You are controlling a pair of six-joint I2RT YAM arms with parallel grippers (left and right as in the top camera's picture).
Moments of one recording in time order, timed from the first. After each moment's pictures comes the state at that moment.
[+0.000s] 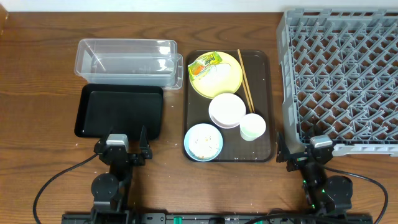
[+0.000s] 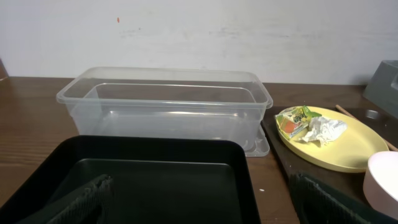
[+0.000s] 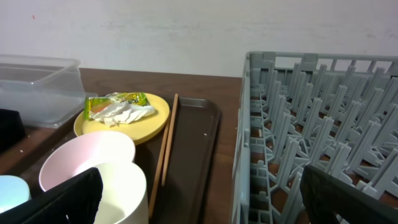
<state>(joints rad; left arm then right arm) -0.05 0.01 0.01 -0.11 -0.01 -0.07 0.11 0.01 0.04 -0.13 -0.11 0.04</state>
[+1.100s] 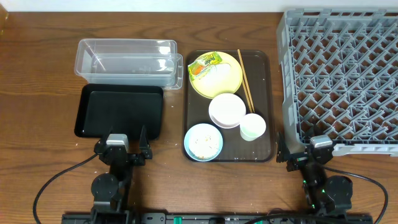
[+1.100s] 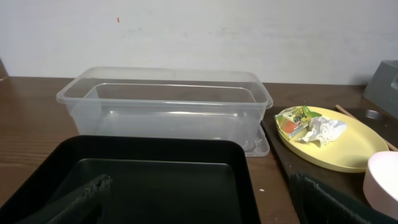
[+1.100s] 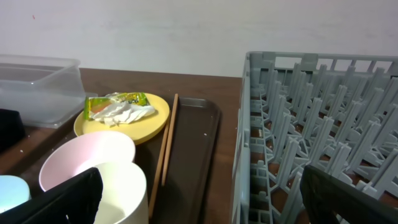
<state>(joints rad) -0.05 0.01 0.01 -0.11 -0.01 -0.07 0.11 0.01 0.04 -0.13 -0.11 0.04</state>
